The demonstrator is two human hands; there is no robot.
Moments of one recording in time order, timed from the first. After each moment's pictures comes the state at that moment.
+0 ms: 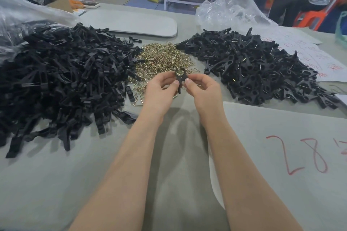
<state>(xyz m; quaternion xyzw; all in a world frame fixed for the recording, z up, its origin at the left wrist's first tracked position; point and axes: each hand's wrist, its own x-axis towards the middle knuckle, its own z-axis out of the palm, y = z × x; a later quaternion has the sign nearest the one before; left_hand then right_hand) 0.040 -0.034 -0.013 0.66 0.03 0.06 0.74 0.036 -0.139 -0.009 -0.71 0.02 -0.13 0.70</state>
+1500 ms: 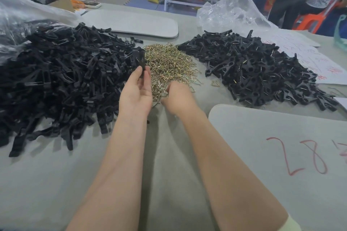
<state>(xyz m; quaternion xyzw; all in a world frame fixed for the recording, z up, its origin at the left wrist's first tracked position) 0.035 0.008 0.010 0.11 0.18 0.05 0.98 0.056 -0.091 -0.011 -0.97 -0.02 0.00 0.24</state>
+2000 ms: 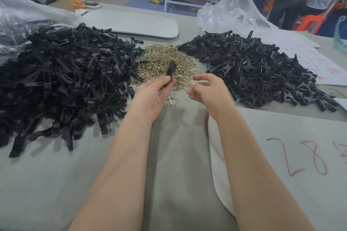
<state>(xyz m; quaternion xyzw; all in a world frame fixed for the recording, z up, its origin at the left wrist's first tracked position) 0.038 -0.011 0.004 0.36 0.14 -0.05 0.92 0.043 -0.151 0.008 -0.73 0.07 -0.02 0.68</state>
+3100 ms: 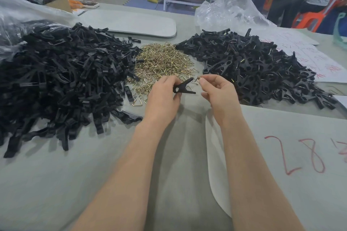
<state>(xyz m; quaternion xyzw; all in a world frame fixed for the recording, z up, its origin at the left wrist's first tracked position) 0.034 -0.036 -0.019 0.91 -0.08 0.17 0.37 0.026 -0.169 0.007 -0.69 0.08 -0.10 0.71</state>
